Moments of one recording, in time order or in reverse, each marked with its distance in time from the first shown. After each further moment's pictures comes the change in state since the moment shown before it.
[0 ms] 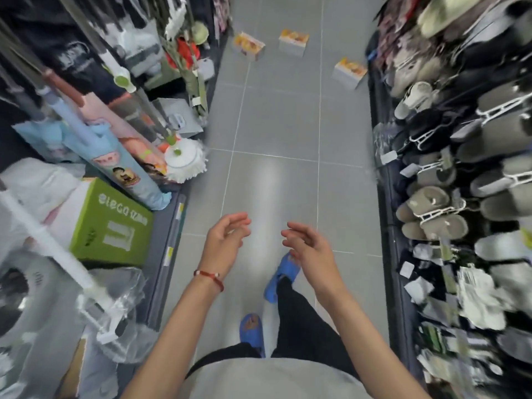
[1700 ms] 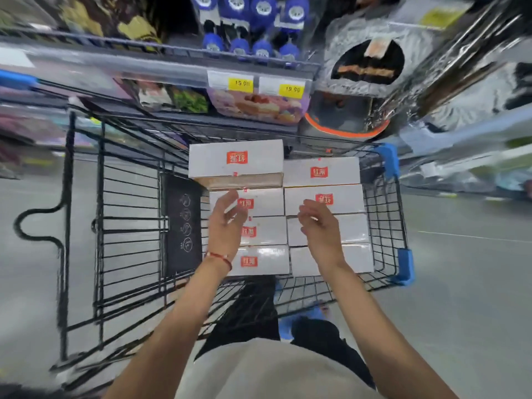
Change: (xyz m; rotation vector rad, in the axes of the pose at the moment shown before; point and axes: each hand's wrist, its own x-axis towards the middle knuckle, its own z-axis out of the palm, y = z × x) left_hand -0.729 -0.540 -0.282 -0.766 1.446 -0.205; right_hand -0.599 0.468 0.250 -0.945 -1.132 -0.010
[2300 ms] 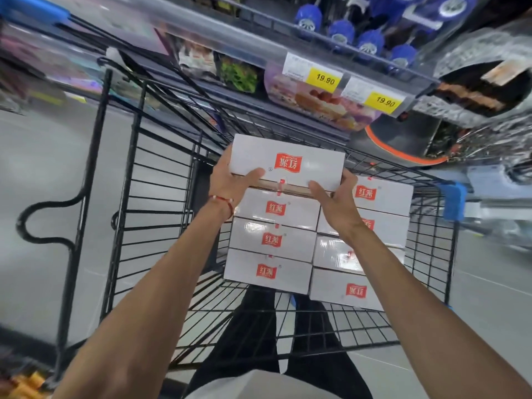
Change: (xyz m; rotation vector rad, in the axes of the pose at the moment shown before) left_hand 0.153 -0.007 -0.058 0.077 0.041 -0.023; right_hand 0.124 -0.032 0.088 -0.335 -0.228 -0.070
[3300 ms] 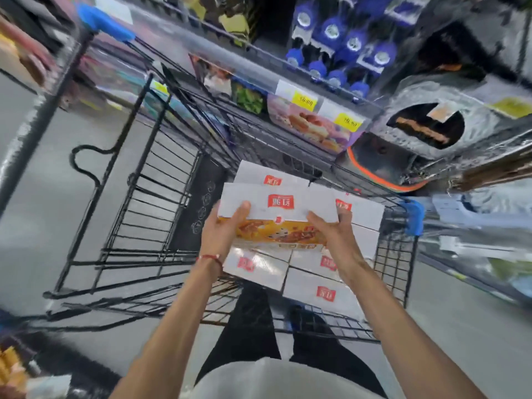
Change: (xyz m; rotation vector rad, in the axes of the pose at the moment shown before) left_hand -0.168 -0.009 0.020 -0.329 0.159 -0.178; right_hand -0.108 0.001 -0.072 0.050 -0.171 0.072
